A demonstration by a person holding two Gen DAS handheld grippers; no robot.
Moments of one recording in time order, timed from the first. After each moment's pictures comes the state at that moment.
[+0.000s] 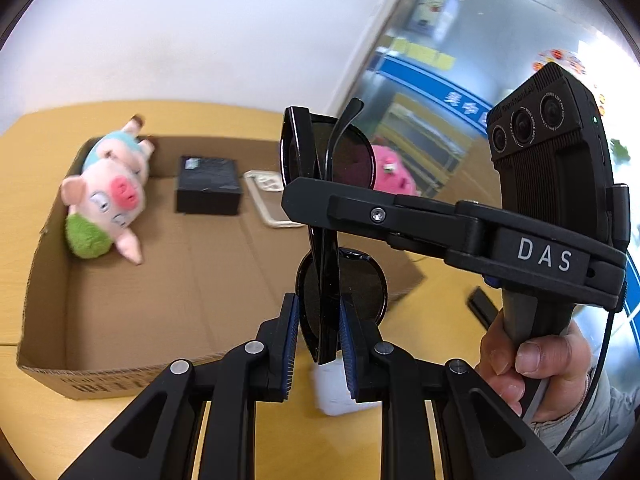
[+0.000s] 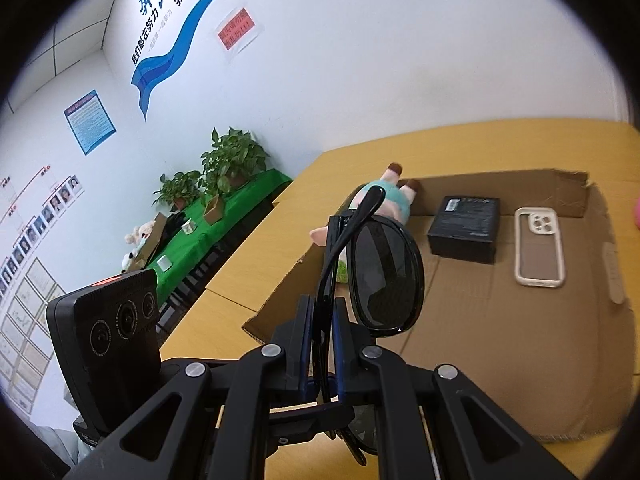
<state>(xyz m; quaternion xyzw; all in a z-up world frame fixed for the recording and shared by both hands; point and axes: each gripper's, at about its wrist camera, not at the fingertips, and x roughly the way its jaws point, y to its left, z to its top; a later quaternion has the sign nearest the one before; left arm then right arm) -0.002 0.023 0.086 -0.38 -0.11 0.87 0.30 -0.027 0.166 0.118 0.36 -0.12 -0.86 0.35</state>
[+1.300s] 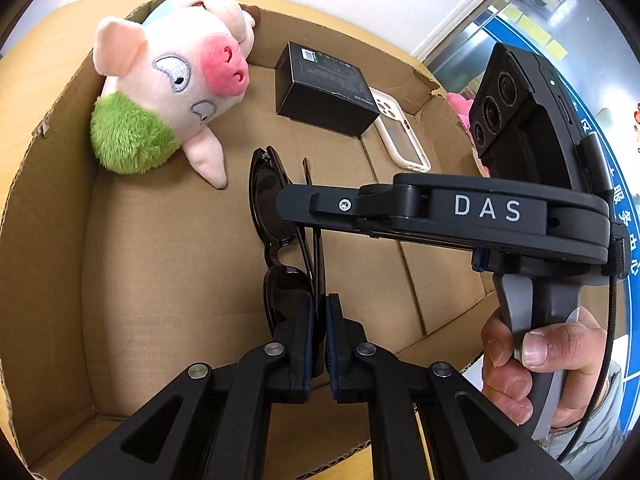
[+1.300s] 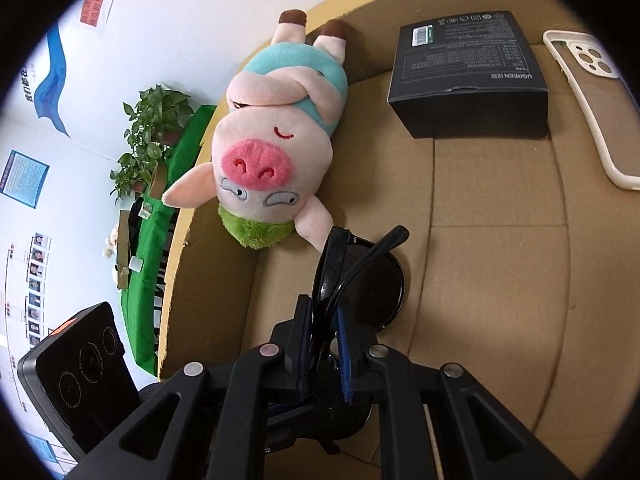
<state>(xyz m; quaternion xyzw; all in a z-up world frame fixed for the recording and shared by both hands) -0.091 -0.022 -0.002 -0.54 -0.14 0.80 0.22 -0.149 0.115 -0.013 0.57 -0.21 -0.74 0.29</state>
